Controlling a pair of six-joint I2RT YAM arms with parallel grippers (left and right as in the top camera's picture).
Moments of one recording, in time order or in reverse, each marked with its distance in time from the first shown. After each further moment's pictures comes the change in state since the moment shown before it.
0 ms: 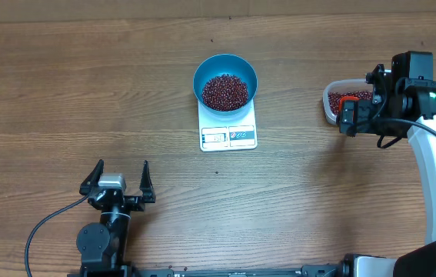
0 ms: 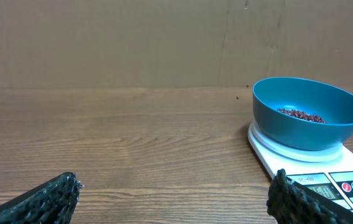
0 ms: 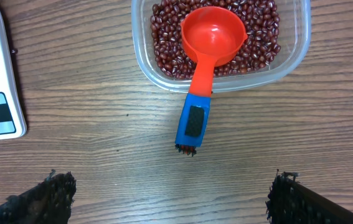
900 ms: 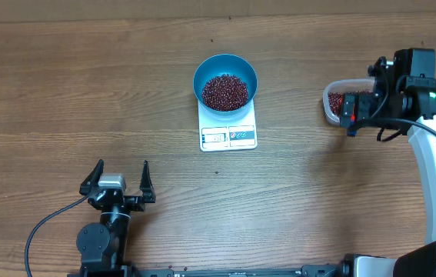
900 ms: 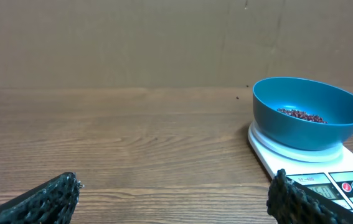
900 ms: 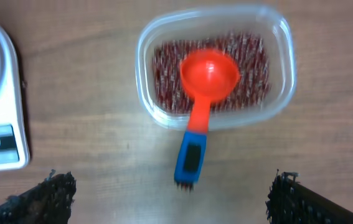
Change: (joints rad) left arm 0.000 0.000 0.000 0.000 0.000 0.000; right arm 0.000 0.000 0.000 0.114 -0.001 0.000
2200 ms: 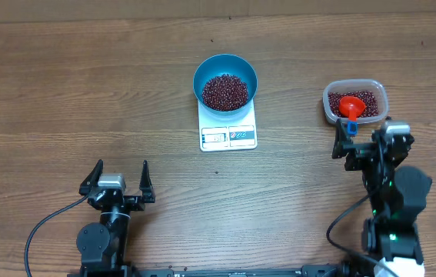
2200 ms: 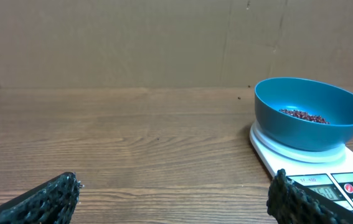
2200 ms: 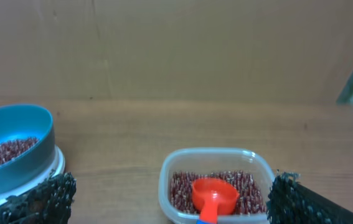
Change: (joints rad) left arm 0.000 -0.001 0.000 0.000 -0.007 0.000; right arm 0.000 -0.834 -1.041 1.194 -0.071 0.000
